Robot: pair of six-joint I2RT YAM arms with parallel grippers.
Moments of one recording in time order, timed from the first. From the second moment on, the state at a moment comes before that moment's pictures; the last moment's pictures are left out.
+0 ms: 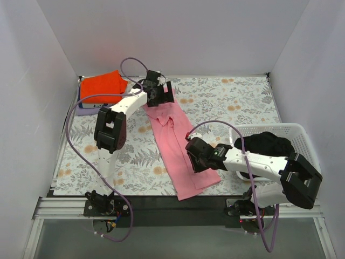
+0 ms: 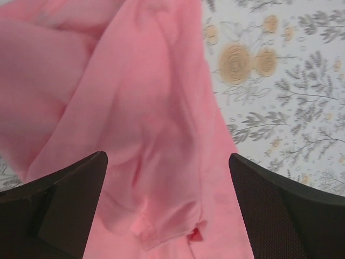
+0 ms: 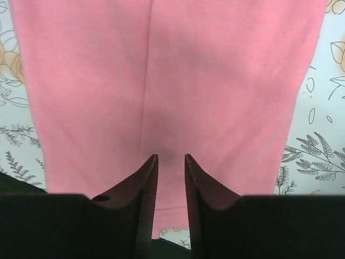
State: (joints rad) left arm -0.40 2.26 1.91 -0.48 0.08 -0.49; right arm 1.02 1.34 0.78 -0.53 0.17 0.54
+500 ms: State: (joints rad) left arm -0.36 2.31 1.86 -0.47 0.04 -0.58; right arm 1.03 1.34 0.66 -0.45 0.14 0.58
